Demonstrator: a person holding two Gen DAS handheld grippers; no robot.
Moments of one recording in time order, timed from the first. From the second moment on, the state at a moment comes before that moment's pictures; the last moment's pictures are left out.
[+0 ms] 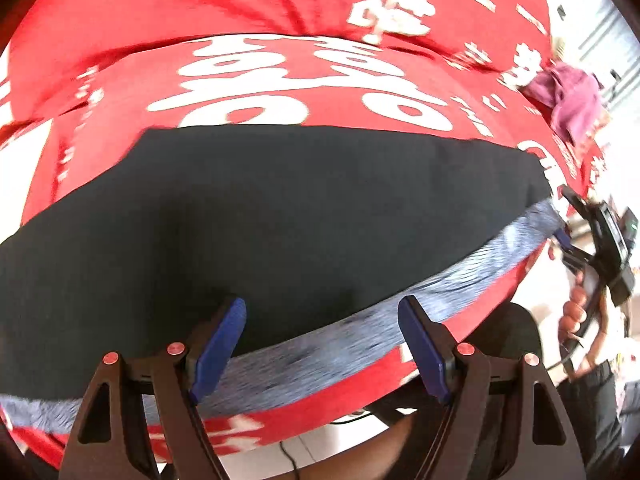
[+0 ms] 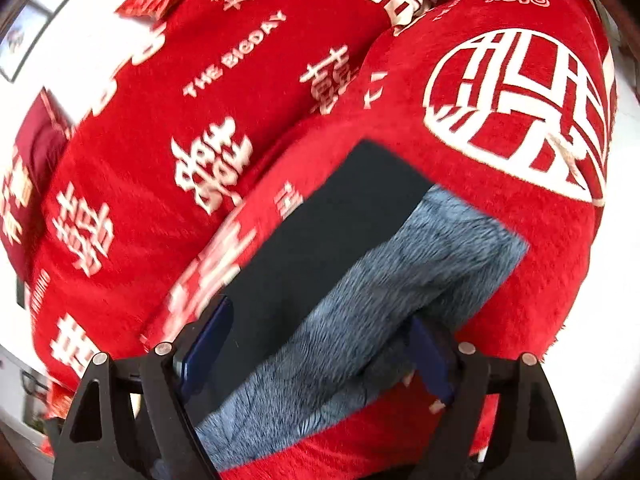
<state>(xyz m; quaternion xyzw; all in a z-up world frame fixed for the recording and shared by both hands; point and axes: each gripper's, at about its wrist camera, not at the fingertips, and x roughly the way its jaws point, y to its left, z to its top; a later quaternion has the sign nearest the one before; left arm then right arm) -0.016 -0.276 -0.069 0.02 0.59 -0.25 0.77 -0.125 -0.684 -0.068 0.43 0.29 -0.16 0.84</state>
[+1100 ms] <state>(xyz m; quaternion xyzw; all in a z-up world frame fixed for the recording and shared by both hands) 0.022 -0.357 -0.086 0.01 0.58 -0.19 0.79 -0.018 -0.563 -0.023 0.06 0.41 -0.10 0.90</state>
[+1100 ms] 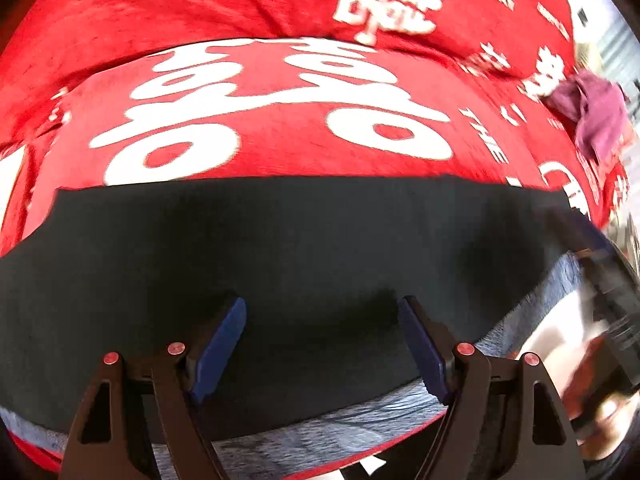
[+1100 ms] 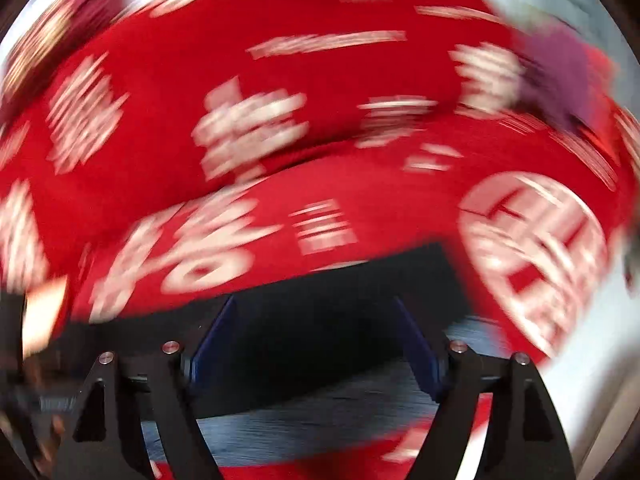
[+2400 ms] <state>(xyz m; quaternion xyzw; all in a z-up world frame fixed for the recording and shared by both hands) -0.033 -0.415 -0.102 0.15 0.57 -0.26 0.77 -0.063 -0.599 -0.080 0.06 0.49 -0.07 0.87</state>
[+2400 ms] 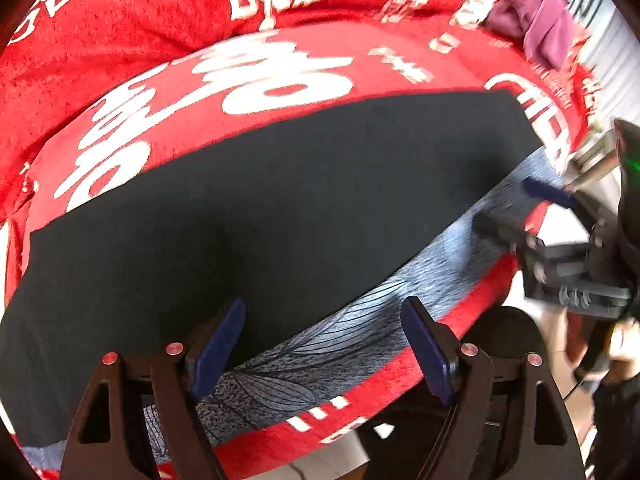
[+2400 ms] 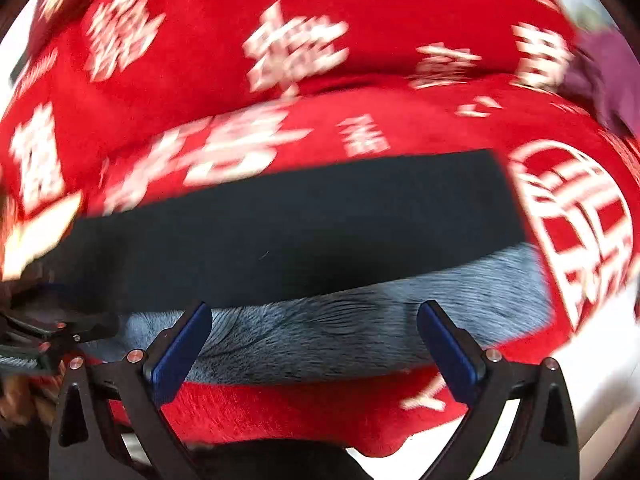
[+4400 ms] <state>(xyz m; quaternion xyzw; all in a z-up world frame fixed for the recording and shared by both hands) 0.041 -0.094 -0.089 -0.07 0.53 -0.02 0.85 0.033 -0.339 -0.072 -0.01 0.46 -0.02 0.89</state>
